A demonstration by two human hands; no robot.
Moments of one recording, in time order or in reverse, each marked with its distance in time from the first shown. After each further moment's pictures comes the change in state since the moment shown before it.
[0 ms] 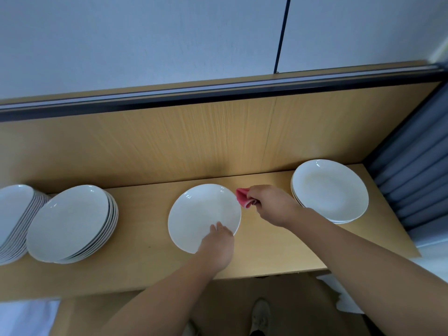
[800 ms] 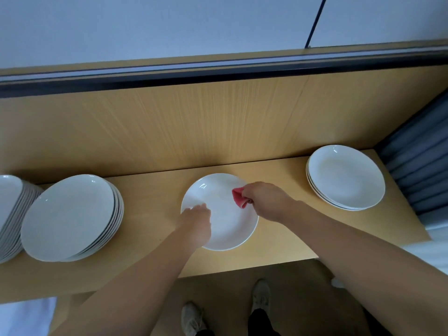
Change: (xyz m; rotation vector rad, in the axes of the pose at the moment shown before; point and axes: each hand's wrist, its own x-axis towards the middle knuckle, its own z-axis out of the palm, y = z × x) left_hand 0.013 -0.105 0.003 -0.114 0.049 -0.019; right_hand 0.036 -0.042 0.041 -0.042 -0.156 -0.015
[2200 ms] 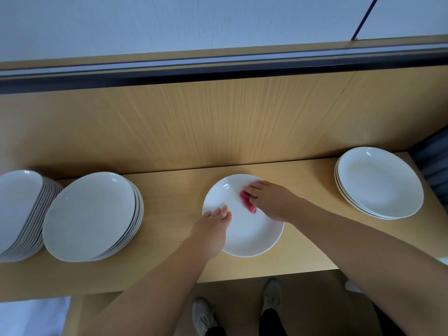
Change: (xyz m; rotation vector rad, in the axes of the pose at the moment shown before) left_hand 0.001 -0.027 0.019 -0.046 -0.030 0.201; right_hand 0.060 0.004 0.036 -0.595 -0.140 -0.248
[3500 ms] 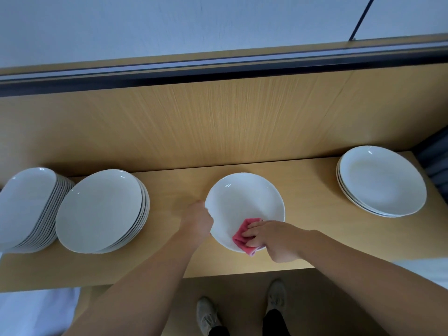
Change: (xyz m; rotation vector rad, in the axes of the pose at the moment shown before) left_hand -0.007 -0.019 -0.014 -0.708 0.207 -0.592; right_hand -0.053 -0.060 0.004 0.499 -0.168 -0.185
